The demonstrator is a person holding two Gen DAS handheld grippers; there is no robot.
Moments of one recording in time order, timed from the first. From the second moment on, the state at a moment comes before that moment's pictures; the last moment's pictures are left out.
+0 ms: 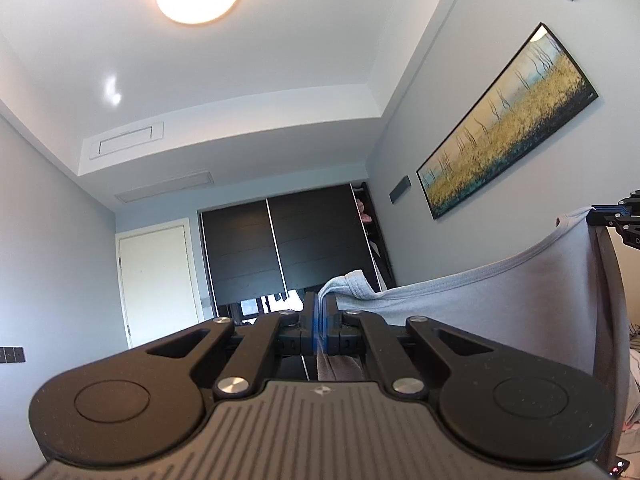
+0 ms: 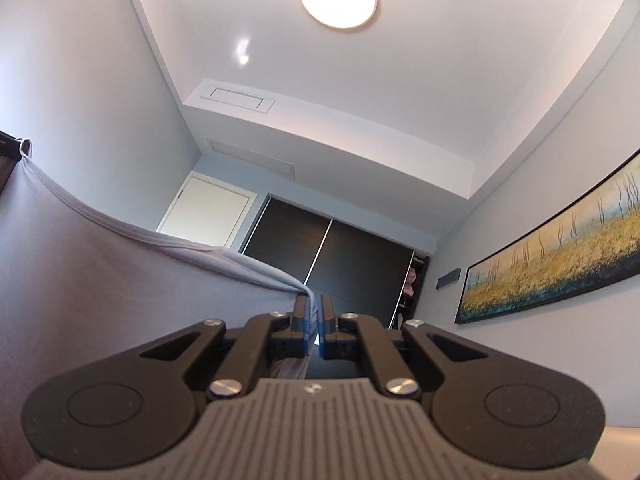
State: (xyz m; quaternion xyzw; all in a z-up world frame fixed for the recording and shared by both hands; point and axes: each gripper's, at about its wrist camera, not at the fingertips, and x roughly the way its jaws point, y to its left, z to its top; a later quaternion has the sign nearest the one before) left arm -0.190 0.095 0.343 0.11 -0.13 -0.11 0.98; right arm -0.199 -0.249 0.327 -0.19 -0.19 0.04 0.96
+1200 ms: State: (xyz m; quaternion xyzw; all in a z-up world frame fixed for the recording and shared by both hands) left arm 0.288 0.022 0.028 0.22 0.31 -0.13 0.92; right arm 0.271 -0.247 0.033 -0.20 0.26 0.04 0.94
